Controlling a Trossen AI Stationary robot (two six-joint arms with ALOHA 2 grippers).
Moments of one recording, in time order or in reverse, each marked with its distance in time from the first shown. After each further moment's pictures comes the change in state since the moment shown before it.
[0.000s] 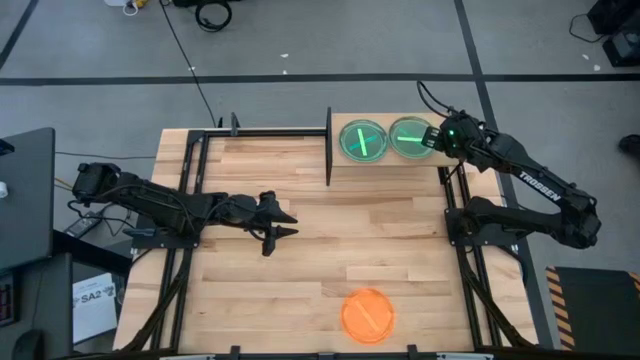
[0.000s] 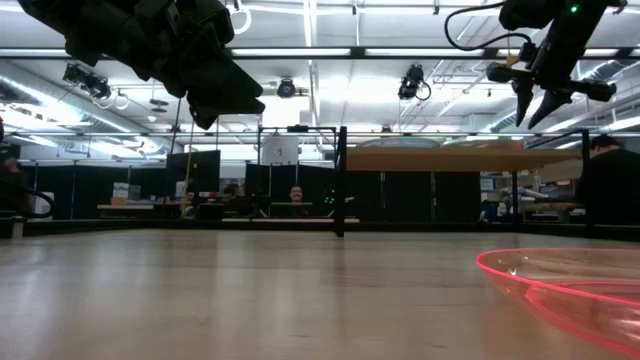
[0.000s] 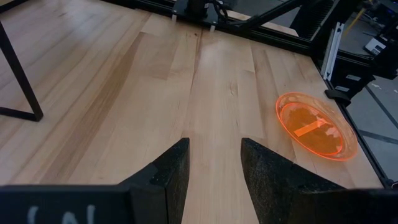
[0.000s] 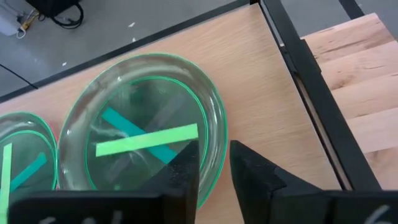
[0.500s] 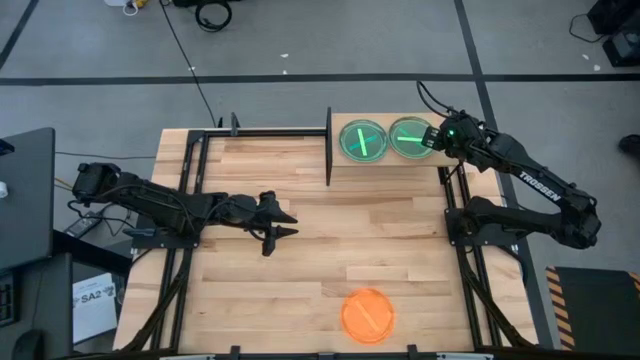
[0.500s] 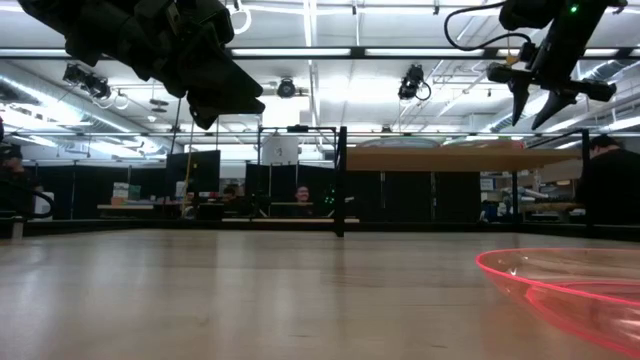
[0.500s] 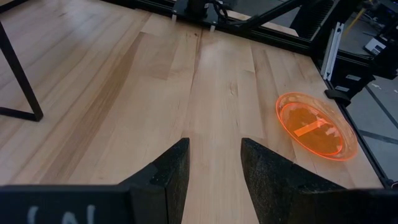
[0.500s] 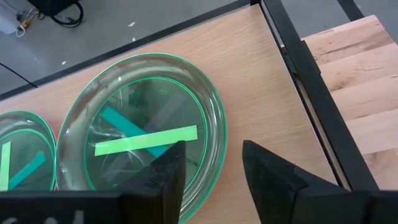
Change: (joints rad) left arm 0.000 0.000 0.000 0.000 0.000 0.000; right arm -0.001 0.000 0.000 0.000 0.001 -0.011
